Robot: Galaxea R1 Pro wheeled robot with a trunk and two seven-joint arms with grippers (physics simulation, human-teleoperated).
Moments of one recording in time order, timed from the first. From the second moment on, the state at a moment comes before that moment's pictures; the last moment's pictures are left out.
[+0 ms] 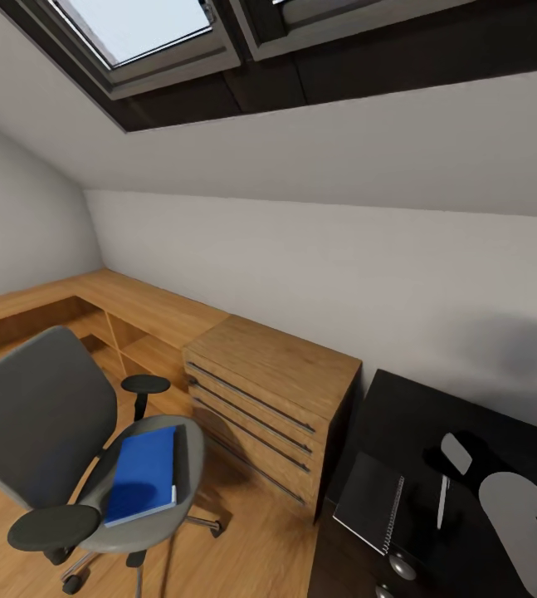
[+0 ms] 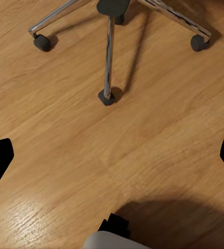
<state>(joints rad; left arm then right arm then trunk) -0.12 0.00 -0.30 -0.38 0.51 -0.28 0.38 -0.87 -0.25 -0.26 -0.24 -0.29 0.50 -0.36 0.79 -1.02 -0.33</state>
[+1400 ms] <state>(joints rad) -0.12 0.00 -0.30 -0.38 0.50 -0.28 0.37 -0.37 0.15 -0.20 -1.36 -0.30 0.63 -0.61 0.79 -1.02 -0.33</state>
